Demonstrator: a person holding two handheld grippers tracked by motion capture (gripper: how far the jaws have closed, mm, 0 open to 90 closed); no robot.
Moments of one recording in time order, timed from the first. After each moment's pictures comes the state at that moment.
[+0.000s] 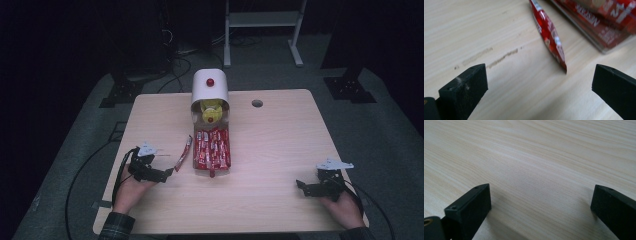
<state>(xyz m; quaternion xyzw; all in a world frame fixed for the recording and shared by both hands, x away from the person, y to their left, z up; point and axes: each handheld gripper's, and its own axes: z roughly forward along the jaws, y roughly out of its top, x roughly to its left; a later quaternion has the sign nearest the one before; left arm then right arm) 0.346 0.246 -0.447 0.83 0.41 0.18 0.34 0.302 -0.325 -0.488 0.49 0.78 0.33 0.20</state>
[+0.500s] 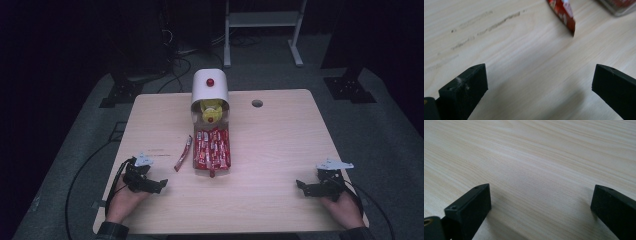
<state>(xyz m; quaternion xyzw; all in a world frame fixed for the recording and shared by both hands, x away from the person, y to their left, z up) 0.328 0.261 -0.467 0.84 0.42 0.17 0.30 0.302 -0.325 -0.488 0.49 0.78 0.33 0.20</state>
